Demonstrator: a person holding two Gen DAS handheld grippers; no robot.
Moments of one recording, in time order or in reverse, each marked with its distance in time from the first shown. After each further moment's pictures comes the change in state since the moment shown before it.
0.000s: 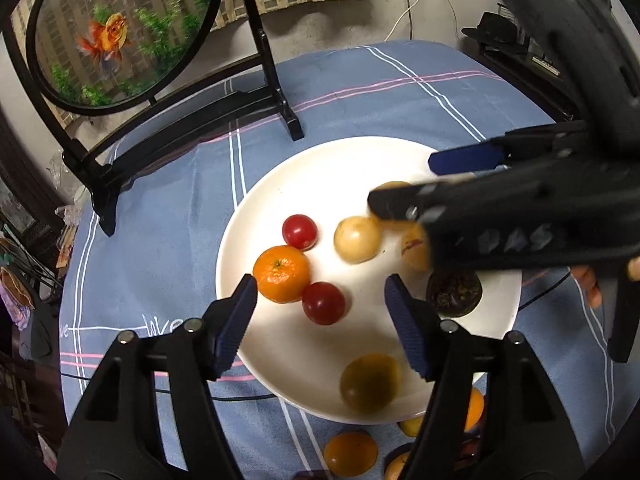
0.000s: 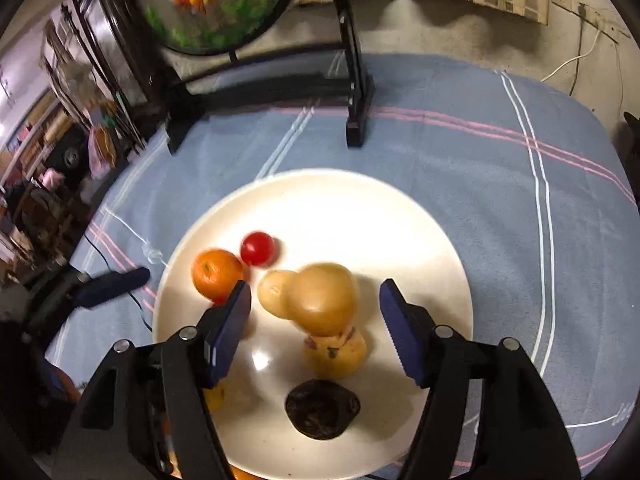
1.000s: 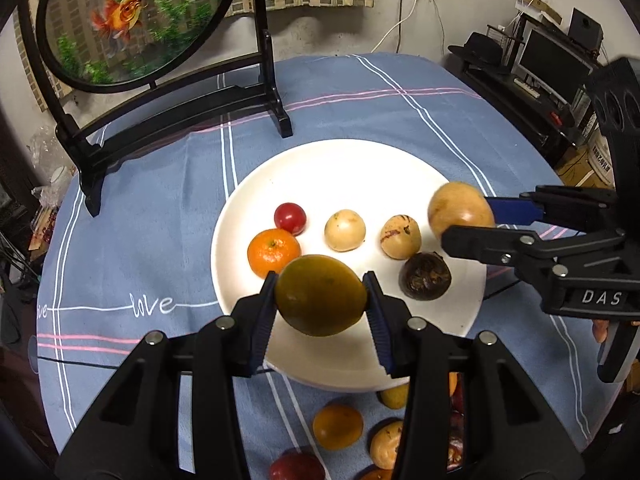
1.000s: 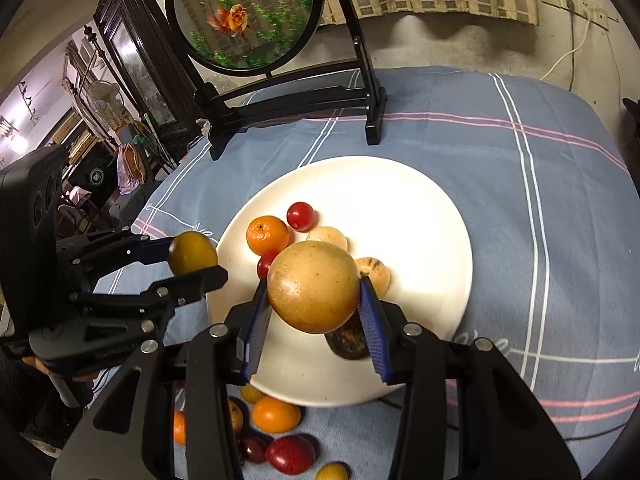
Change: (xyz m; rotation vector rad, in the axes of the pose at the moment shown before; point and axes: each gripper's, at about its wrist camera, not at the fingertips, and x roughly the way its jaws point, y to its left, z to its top) left arm -0.020 0.015 -0.010 -0.050 -0.011 -0.113; right arm -0.047 0.010 -0.045 0.008 -0.062 0.071
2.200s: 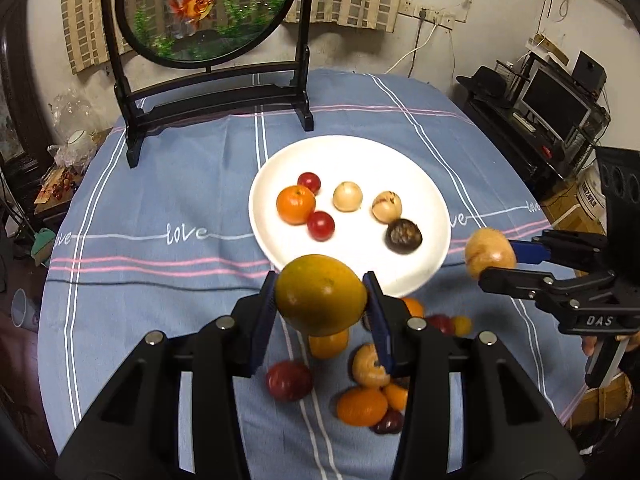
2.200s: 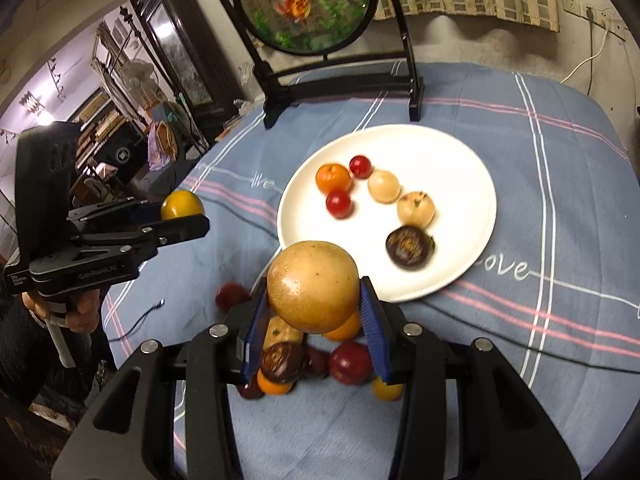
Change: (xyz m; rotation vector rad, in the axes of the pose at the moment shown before) left arm -0.086 0.018 -0.055 -0.135 -0.051 -0.031; right arm -0.062 0.040 -0.062 -0.055 0.013 0.084
